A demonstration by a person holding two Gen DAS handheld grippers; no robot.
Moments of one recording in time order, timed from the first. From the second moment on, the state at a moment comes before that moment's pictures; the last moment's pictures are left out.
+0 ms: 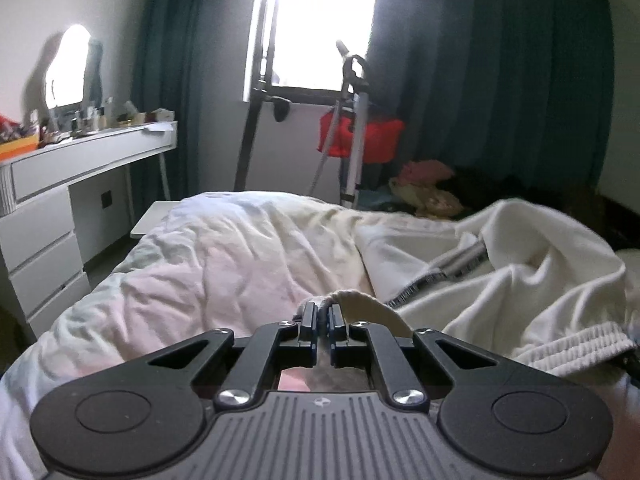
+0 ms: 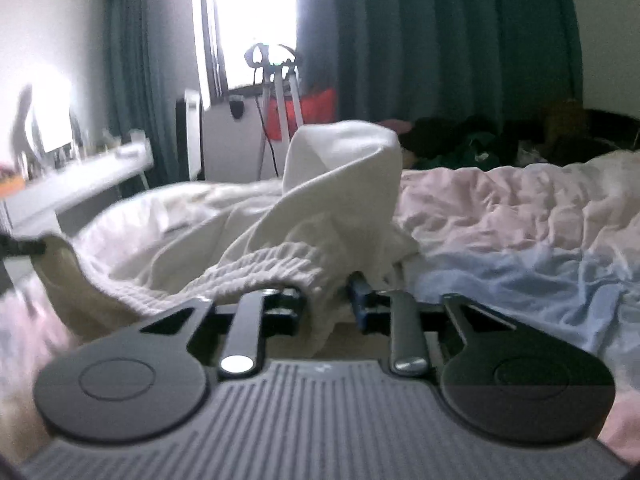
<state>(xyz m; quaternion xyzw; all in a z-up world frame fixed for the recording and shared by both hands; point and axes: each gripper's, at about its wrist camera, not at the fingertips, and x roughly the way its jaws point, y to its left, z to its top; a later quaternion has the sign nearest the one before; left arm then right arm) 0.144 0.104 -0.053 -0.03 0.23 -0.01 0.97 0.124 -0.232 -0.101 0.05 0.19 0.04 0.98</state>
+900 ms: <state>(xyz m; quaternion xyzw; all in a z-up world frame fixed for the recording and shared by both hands) 0.027 0.096 -0.063 -0.13 0.36 -0.17 0.91 0.005 -0.305 -0.064 0.15 0.29 0.06 0.94</state>
